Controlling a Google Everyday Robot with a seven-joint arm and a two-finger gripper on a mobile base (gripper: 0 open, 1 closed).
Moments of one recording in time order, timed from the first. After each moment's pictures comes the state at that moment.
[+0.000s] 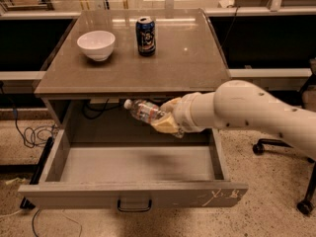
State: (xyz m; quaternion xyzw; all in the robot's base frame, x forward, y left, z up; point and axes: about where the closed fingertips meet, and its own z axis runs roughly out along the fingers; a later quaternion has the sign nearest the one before) arm 0.554 -0.017 0.768 -0.49 0.76 0.13 0.42
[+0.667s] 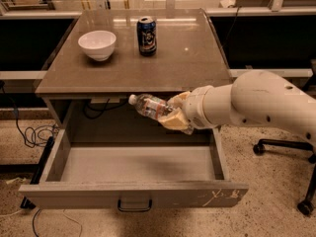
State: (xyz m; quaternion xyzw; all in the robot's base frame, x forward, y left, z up) arm 0.535 -0.038 0.806 -0.50 0.75 0.12 0.42
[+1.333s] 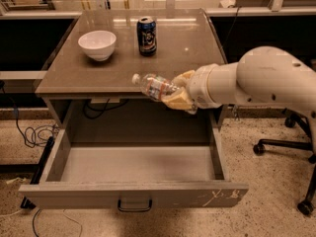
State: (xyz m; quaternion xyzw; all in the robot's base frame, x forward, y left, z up) arm 0.569 -0.050 0.846 -0.50 0.73 0.09 0.45
